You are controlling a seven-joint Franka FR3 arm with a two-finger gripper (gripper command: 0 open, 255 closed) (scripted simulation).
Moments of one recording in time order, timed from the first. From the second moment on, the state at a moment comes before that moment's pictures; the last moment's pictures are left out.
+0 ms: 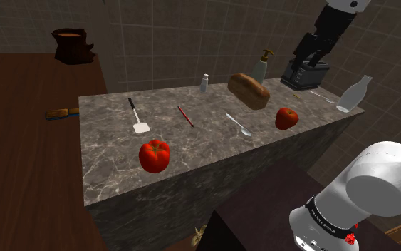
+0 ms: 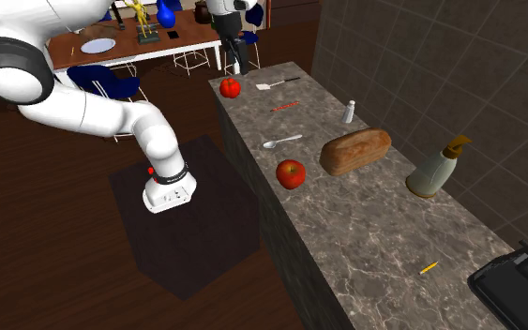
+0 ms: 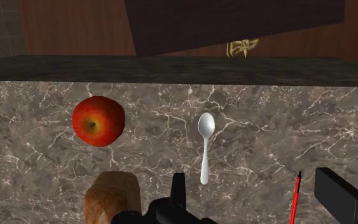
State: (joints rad) arm 0.00 -0.83 -0.07 -2.31 -0.12 1.61 0.06
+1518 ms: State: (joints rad) arm 0.08 -0.60 -0.66 -2.48 -0.44 2.02 -0.78
